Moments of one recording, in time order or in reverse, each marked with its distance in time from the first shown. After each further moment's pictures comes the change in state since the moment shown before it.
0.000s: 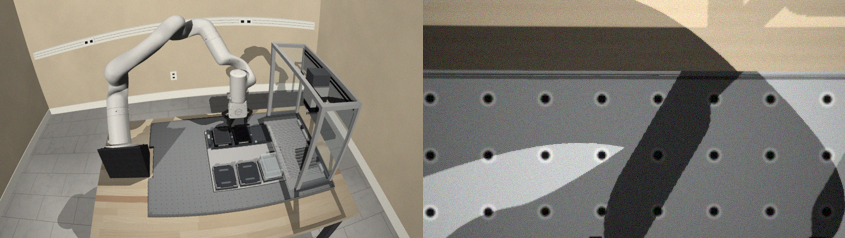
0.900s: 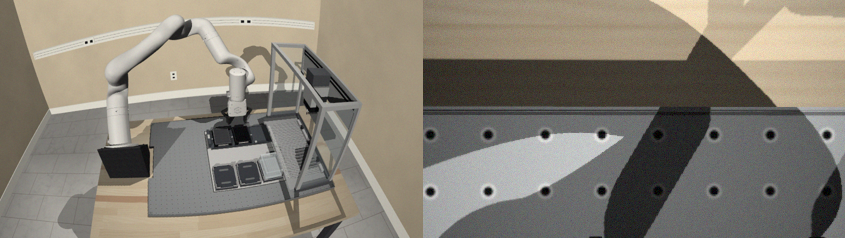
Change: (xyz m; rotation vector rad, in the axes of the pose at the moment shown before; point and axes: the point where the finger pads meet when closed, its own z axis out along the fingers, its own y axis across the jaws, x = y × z) arm 0.016 0.000 0.000 0.000 0.000 0.000
